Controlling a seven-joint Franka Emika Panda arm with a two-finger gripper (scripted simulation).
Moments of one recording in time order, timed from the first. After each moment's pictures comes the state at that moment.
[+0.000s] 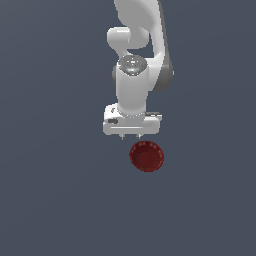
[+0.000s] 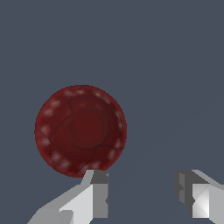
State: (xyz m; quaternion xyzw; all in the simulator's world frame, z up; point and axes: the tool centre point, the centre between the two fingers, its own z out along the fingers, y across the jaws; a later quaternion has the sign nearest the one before) arm 0.008 0.012 0.179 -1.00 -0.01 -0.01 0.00
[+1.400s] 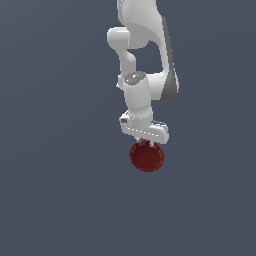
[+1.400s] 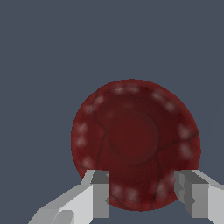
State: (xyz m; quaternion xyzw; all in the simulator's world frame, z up) arm -0.002 0.075 0.121 -0.95 0.27 -0.08 0.13
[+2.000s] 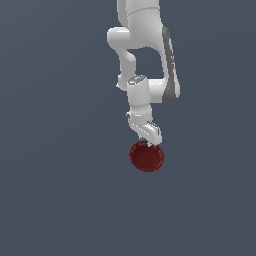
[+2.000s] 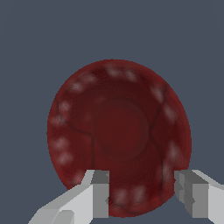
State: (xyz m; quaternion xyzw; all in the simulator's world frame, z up) arm -0.030 0.081 0.087 -0.86 0.47 -0.11 0.16
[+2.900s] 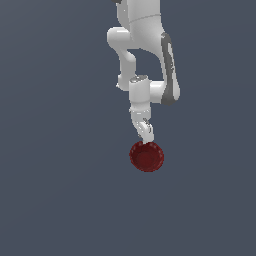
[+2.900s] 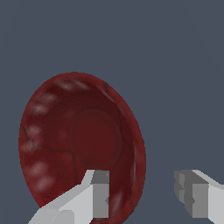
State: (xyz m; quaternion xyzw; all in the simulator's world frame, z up) arm -0.057 0.071 0.069 -0.78 0.59 -0.13 0.16
